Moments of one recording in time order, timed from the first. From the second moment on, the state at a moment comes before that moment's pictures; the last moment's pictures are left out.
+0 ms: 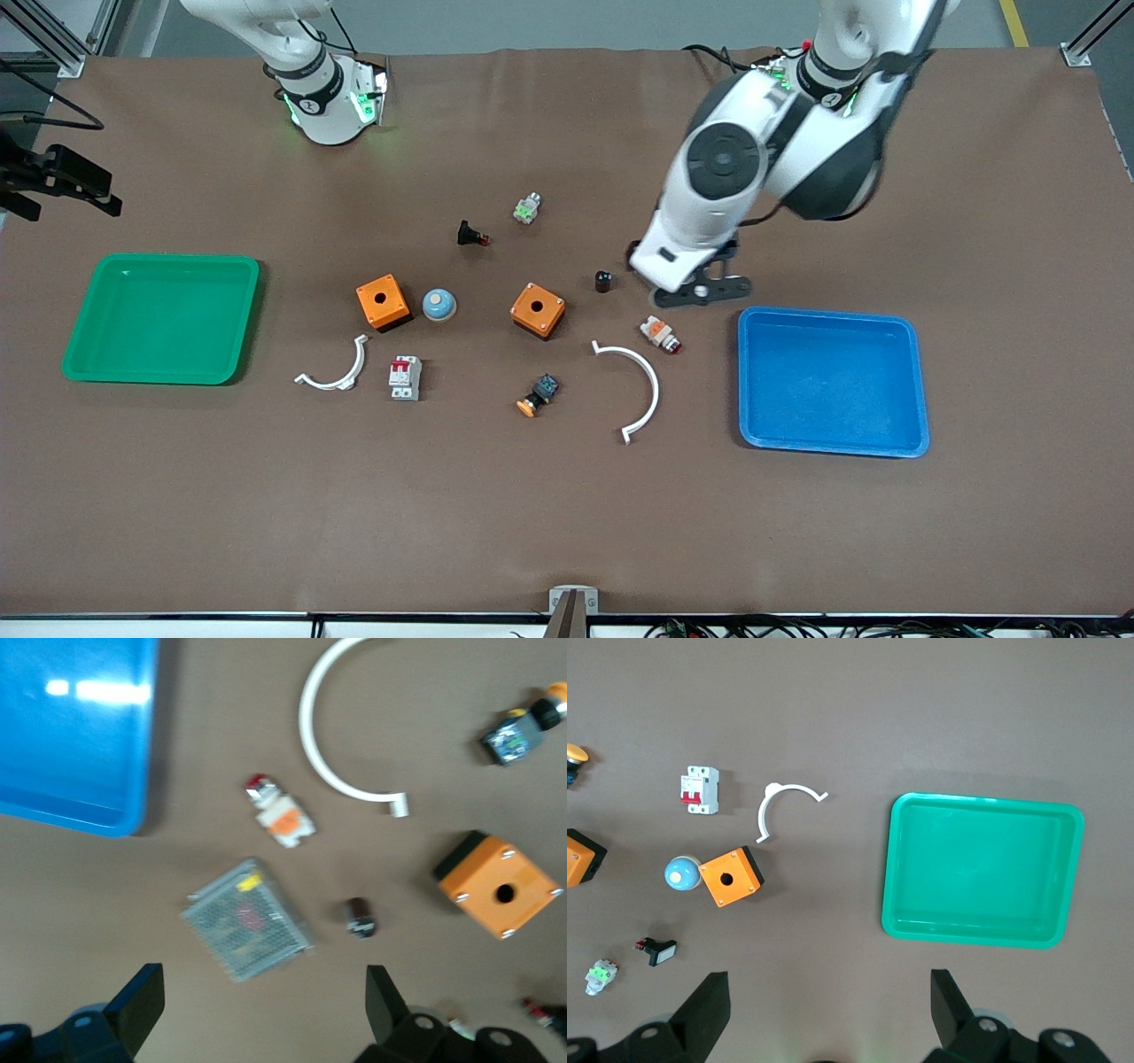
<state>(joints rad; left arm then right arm) -0.53 0.36 -0.15 -1.62 -0.02 1.87 -0.83 0.02 -0.06 -0.08 -1.56 0.00 1.48 -0.11</state>
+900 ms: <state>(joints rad) -0.66 0.54 -0.17 -1.69 -0.02 2.13 -0.94 0.08 0.23 -0.07 -1.57 -0.04 1.65 0.03</state>
